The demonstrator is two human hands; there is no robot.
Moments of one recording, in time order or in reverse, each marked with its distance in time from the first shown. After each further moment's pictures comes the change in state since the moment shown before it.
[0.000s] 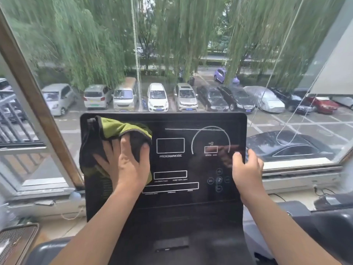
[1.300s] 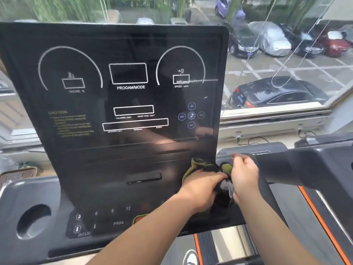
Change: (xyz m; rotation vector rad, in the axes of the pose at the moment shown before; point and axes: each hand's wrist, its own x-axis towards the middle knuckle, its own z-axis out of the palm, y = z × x) left_hand -0.260 0.096 0.098 -0.204 -1.178 0.588; right_hand -0.039 0.163 -0.063 0.260 0.015 0.464
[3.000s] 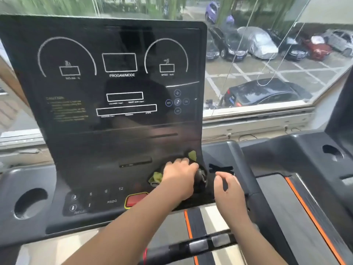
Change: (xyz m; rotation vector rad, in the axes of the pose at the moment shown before) left_hand -0.036 0.023 0.003 0.443 -0.136 -0.326; right_hand -0.060 0.083 -0.080 -0.513 -0.174 -0.342
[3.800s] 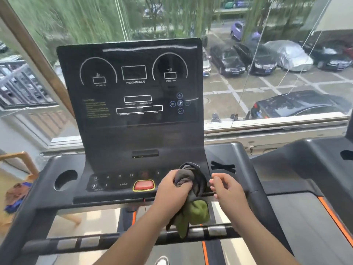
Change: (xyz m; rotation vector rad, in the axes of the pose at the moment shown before) left_hand -0.103 0.043 0.031 -1.245 0.431 -0.372; right_hand -0.030 0.013 -0.044 0.306 -0.251 0.003
